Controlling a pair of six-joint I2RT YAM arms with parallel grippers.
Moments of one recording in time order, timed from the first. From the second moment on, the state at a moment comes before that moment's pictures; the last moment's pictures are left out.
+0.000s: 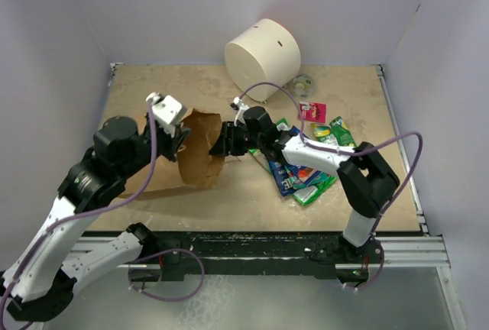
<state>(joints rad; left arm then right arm) -0.65 0.88 1.26 -0.67 -0.02 0.06 0.78 1.80 1.16 0.11 -0.33 0.75</state>
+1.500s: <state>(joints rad) -0.65 0.52 1.00 -0.73 0.15 -0.21 1.03 1.13 0.81 0.11 -0.52 -0.68</state>
